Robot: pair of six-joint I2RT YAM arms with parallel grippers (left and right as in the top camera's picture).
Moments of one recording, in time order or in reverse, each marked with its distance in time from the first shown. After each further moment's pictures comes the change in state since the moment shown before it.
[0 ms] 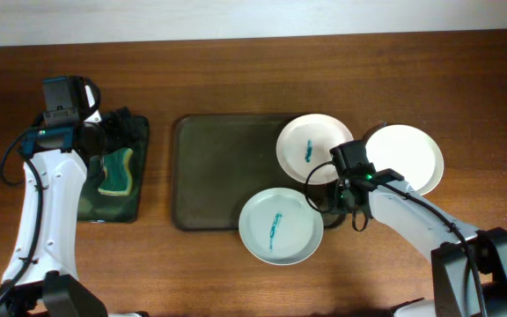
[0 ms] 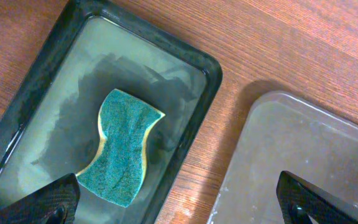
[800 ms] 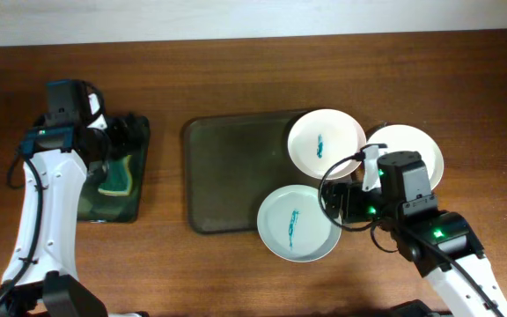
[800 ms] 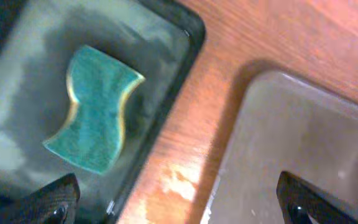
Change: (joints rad) left arm 0.000 0.000 0.002 -0.095 0.101 -0.037; right arm -0.004 -0.609 0.049 -0.232 -0.295 0.045
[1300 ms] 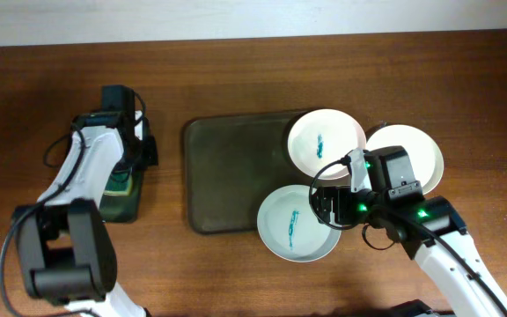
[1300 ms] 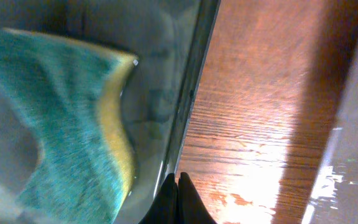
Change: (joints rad) left arm -0.115 0.293 -0.016 0.051 -0.192 0.221; right arm 0.000 0.127 0.000 -0.028 -0.118 0.003
